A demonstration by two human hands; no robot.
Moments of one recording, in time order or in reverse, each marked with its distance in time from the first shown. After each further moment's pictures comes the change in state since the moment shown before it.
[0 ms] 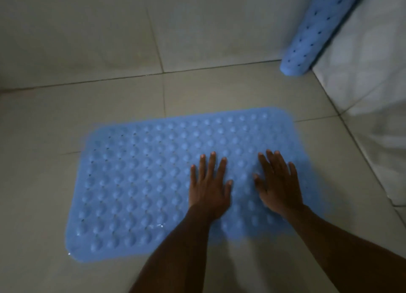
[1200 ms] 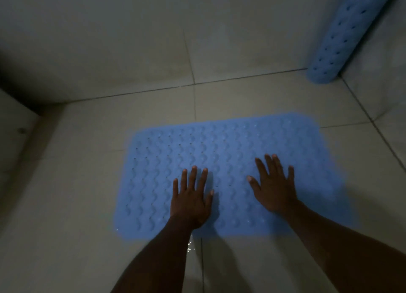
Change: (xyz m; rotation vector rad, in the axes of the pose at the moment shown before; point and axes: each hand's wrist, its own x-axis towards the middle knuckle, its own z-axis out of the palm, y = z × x) left_hand -0.074 -0.077 -0.048 0.170 -0.135 -0.222; right_hand -0.001 -0.080 -0.017 0.101 -0.058 -0.028
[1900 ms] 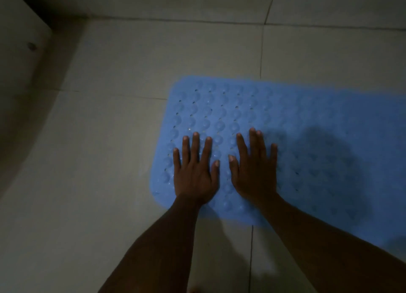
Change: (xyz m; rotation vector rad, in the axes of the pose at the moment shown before) left_hand 0.007 -0.126 0.044 -0.174 0.197 -0.195; right_hand 0.011 -0.191 0.088 -0.065 0.074 -0.246
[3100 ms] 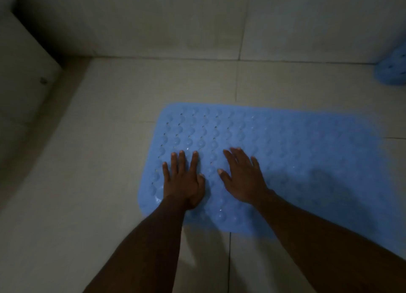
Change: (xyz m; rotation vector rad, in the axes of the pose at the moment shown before) left_hand 0.003 0.026 -0.036 0.082 -0.250 -0.061; right_hand 0.012 0.036 -0.045 0.186 -0.207 -0.063
